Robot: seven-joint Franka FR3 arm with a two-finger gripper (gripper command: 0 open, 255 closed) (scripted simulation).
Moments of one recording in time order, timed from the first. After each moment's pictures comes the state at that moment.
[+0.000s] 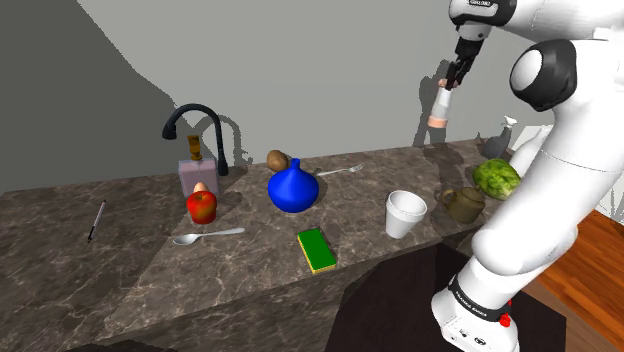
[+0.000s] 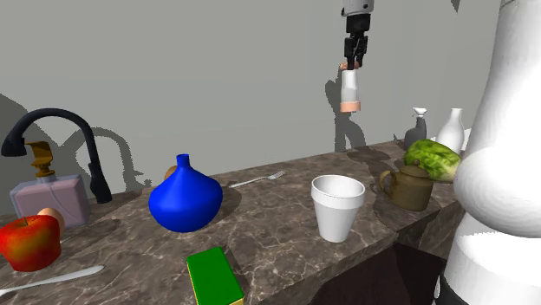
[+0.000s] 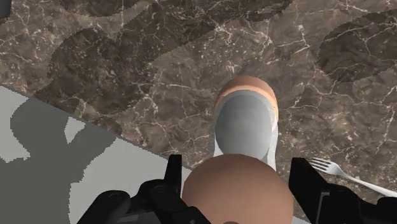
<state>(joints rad) -0.38 0.09 -0.53 -1.43 -0.05 1.66 -0.82</state>
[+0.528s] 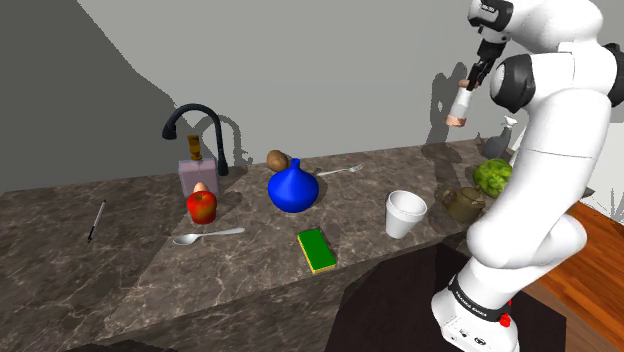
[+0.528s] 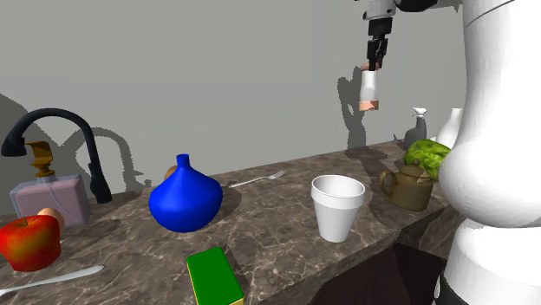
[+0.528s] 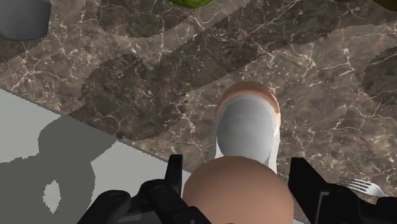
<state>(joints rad) -0.56 0.29 -0.60 -1.20 0.11 1.61 -1.04</state>
